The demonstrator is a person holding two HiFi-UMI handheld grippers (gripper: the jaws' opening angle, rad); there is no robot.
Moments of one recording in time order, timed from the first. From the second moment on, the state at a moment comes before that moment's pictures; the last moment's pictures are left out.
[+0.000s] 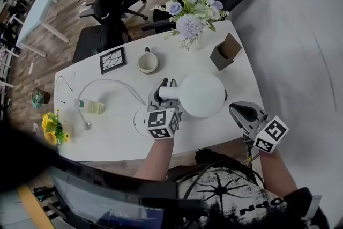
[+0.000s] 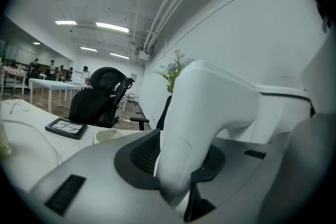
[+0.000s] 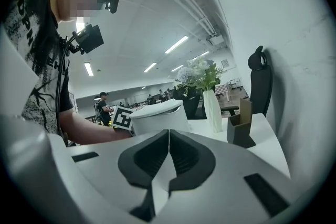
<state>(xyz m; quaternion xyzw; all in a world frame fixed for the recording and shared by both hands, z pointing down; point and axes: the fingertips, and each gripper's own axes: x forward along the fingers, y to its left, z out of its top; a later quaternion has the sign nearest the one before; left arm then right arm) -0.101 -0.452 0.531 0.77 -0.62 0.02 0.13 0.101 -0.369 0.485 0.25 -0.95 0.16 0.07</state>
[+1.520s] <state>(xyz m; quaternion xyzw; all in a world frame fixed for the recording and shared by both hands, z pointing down) -0.101 -0.386 0.532 0.83 -0.53 0.13 0.11 0.068 -0.334 0.470 0.25 -0.96 0.13 0.06</state>
